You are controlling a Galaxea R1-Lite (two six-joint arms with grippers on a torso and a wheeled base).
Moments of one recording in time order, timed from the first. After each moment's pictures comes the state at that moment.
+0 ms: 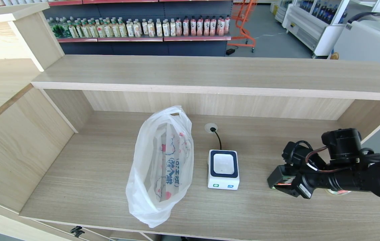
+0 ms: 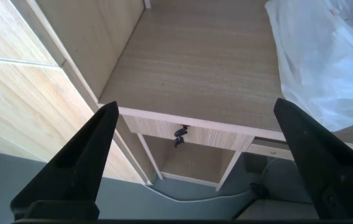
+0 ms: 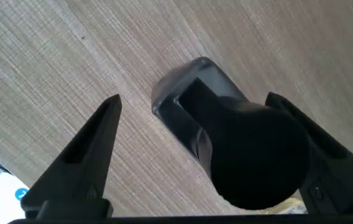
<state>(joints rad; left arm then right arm) 0.00 0.00 0.00 0.05 0.13 0.01 0.13 1.82 -0.68 -0.40 0.24 -0.75</state>
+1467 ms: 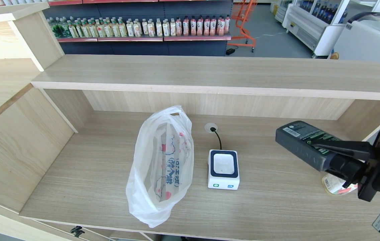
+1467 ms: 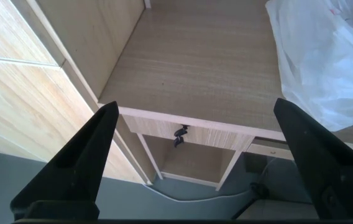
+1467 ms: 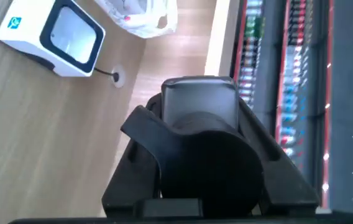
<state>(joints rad) 0.00 0.00 0.00 0.05 0.13 0.01 0.11 1.22 -0.49 -0.55 0.80 -1.96</state>
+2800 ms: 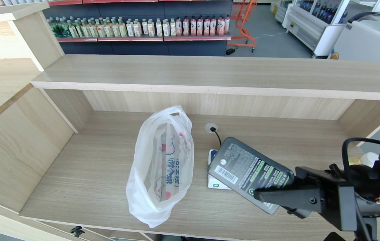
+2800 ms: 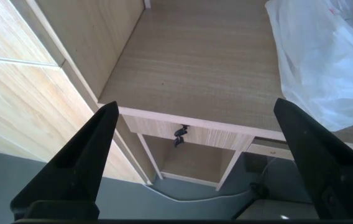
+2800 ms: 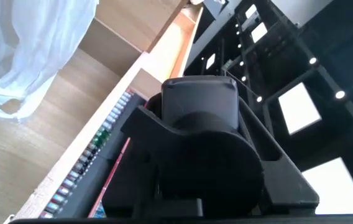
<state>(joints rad) 0.00 0.00 0.00 0.05 0.13 0.01 0.56 1.39 -0.54 -0.66 0.85 -2.72</state>
